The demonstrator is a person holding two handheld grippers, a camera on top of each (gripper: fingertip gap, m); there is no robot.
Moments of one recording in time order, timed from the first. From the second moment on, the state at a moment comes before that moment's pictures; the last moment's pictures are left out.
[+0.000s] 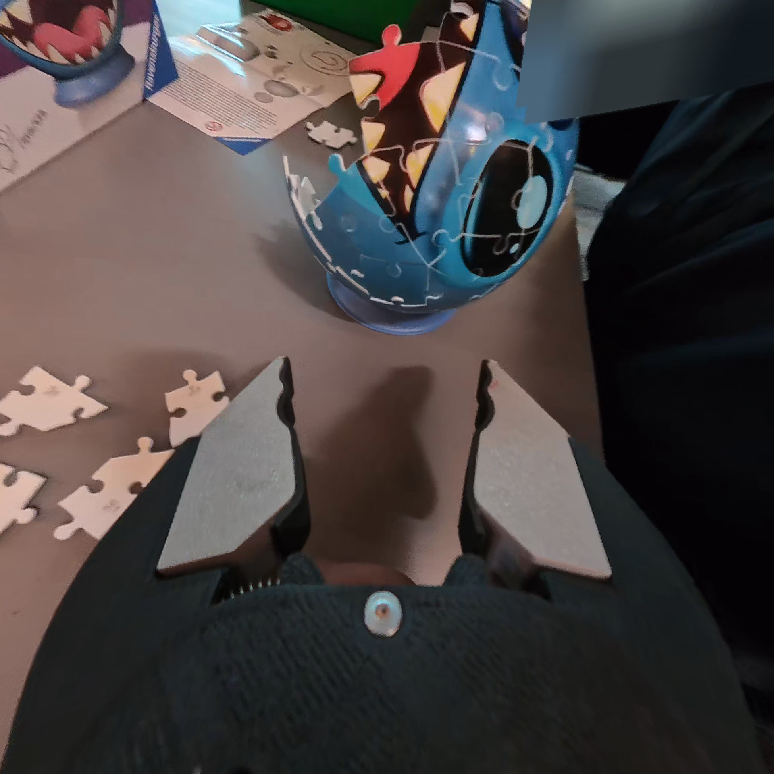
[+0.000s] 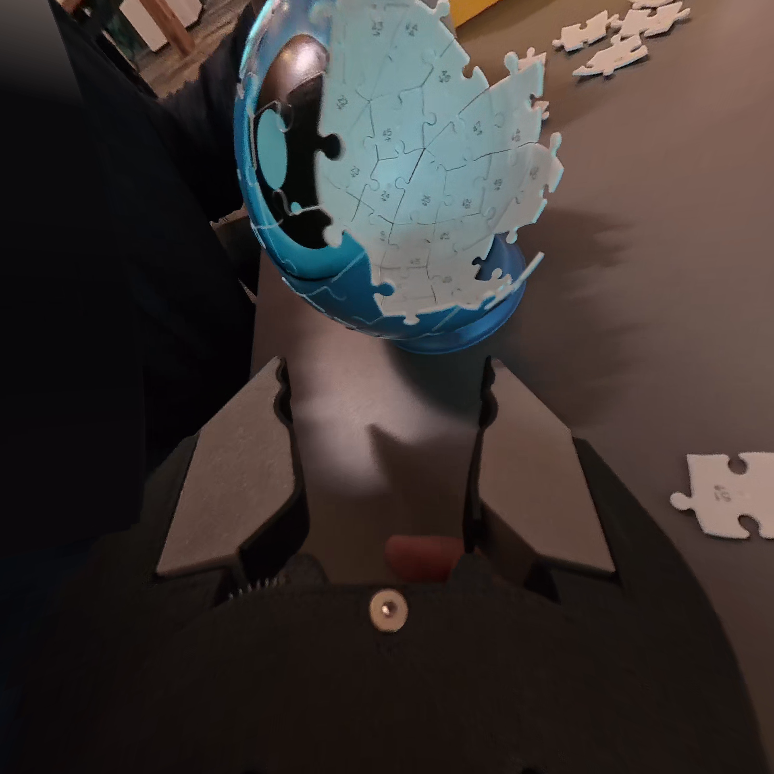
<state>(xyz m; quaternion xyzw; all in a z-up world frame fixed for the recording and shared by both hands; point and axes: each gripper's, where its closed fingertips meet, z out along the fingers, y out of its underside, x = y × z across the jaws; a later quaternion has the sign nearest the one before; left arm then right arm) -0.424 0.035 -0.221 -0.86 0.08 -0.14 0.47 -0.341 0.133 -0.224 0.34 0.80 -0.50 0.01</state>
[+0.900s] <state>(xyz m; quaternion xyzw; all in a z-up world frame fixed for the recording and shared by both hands) -0.395 0.076 -0.207 -0.87 0.10 -0.13 0.47 -0.369 0.115 -0.204 0.38 0.75 -0.53 -0.11</state>
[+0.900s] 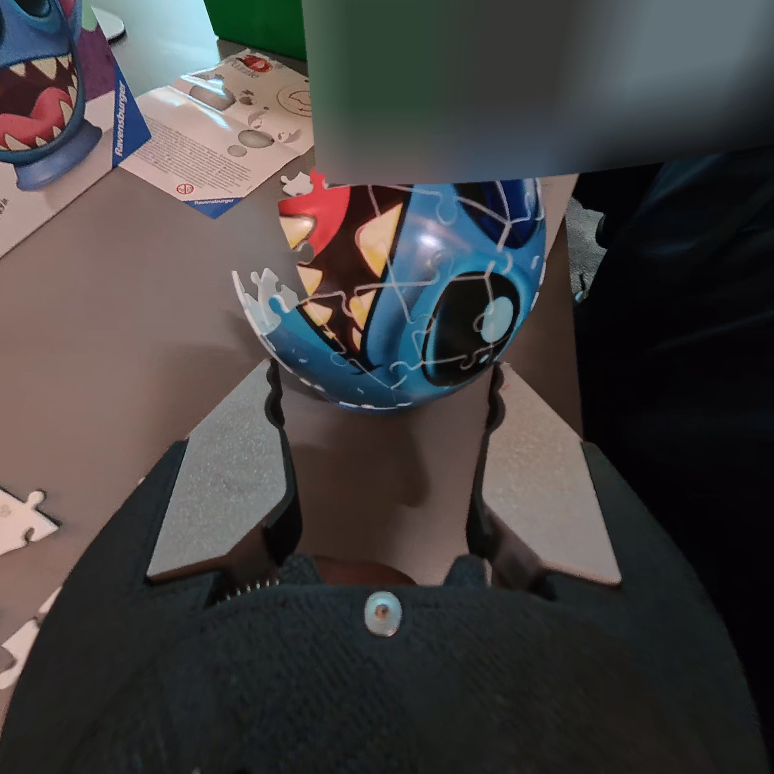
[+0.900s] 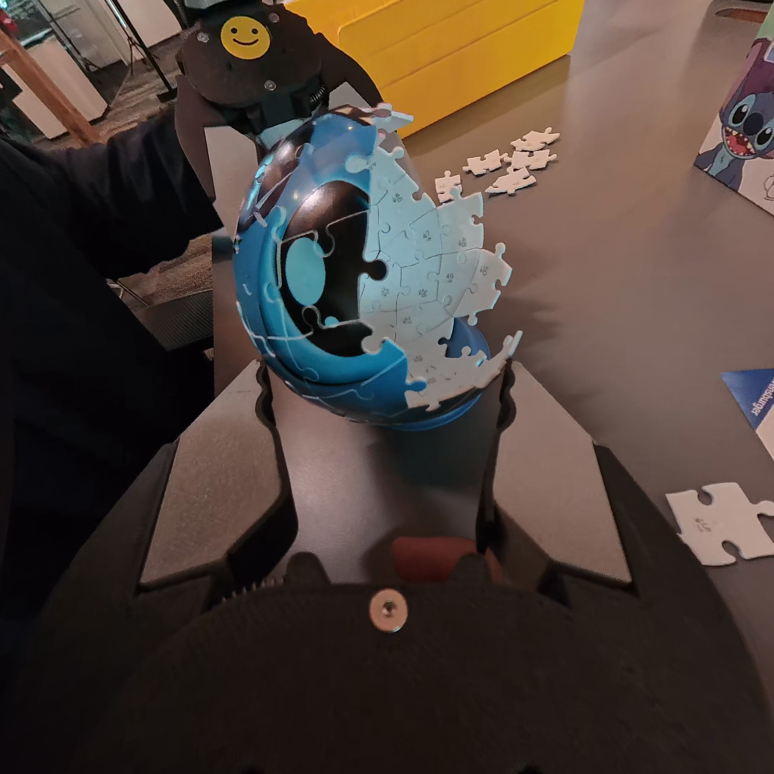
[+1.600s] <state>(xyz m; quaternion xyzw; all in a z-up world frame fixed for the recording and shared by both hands) -0.385 0.071 -0.198 -0.88 -0.03 -0.20 0.43 -0.368 0.108 -0.198 0.42 0.72 -0.55 -0.03</state>
